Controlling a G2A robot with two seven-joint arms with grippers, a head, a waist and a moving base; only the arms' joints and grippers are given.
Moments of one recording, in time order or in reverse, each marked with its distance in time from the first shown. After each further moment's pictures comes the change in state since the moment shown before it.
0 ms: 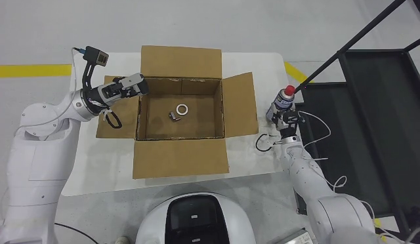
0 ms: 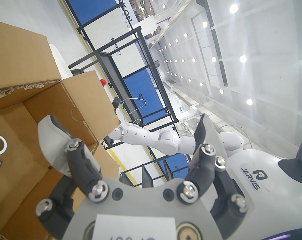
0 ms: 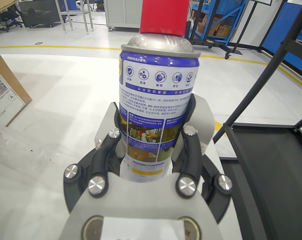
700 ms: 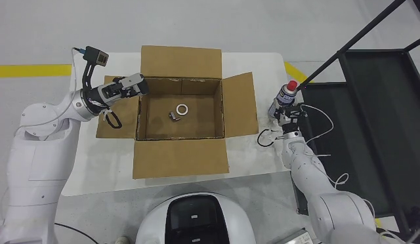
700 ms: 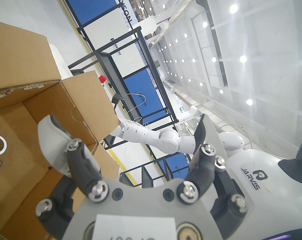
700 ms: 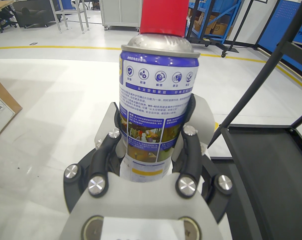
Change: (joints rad) left arm 0.000 0.000 0.000 0.000 0.000 0.000 0.000; right arm 0.028 0.006 0.043 -0.006 -0.019 -0.012 0.044
